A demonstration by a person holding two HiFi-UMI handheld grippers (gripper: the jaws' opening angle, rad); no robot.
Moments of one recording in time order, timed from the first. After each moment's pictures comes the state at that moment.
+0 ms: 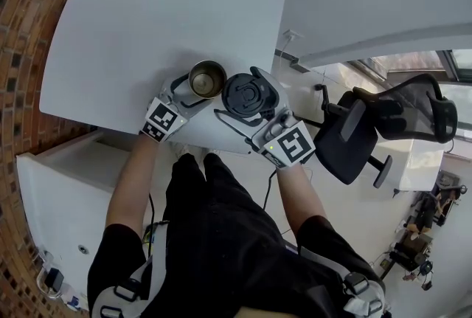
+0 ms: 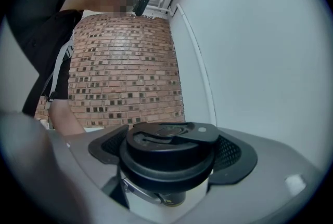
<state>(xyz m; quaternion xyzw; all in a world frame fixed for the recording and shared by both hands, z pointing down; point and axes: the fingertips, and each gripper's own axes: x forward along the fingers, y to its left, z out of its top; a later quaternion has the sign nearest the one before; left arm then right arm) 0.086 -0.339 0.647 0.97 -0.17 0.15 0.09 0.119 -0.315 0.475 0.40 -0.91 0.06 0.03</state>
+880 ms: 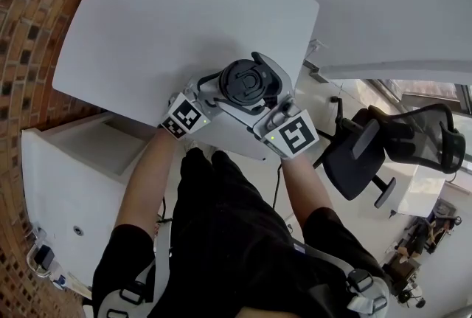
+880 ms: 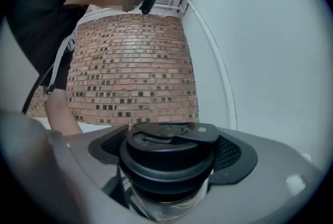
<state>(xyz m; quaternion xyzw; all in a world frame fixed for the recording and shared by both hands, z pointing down) 0.090 -0.337 0.647 0.97 -0.17 0.15 0.09 0.057 -0.355 0.478 0.32 -0.95 0.03 0.01</state>
